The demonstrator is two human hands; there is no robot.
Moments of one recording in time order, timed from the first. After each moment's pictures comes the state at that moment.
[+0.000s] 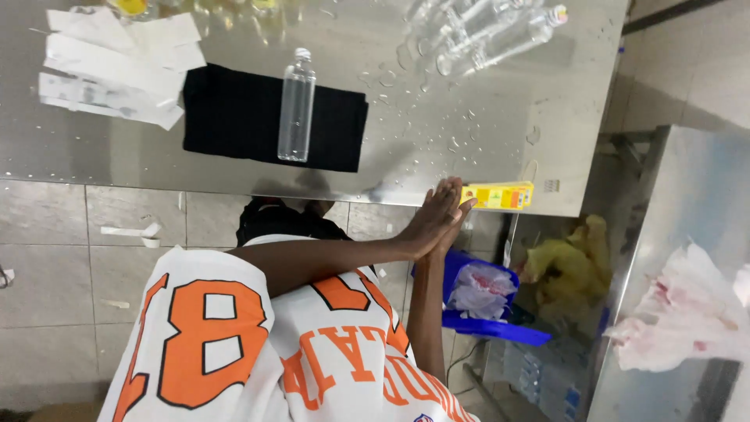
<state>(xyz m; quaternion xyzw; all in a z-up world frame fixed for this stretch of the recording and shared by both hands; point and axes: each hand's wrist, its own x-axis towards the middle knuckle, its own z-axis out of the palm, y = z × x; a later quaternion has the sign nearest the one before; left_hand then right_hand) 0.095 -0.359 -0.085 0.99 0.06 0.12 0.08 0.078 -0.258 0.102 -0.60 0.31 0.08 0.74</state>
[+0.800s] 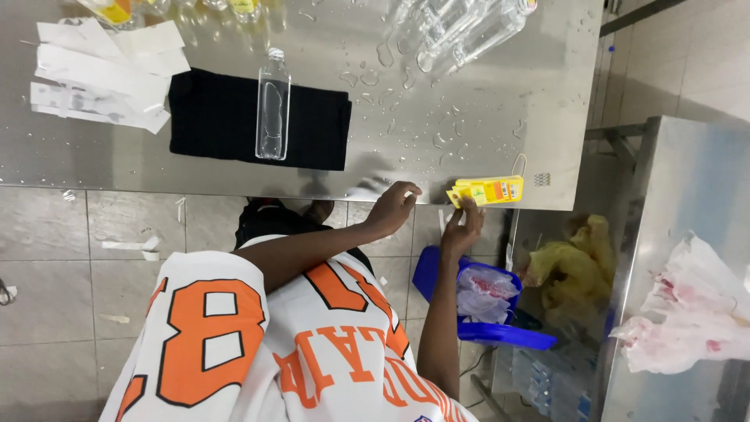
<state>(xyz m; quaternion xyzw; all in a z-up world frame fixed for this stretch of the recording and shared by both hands) 0.081 -0.211 -0.038 0.71 0.07 -0.20 0.67 0.098 -0.455 -0.095 -0.94 -0.01 -0.25 0.24</state>
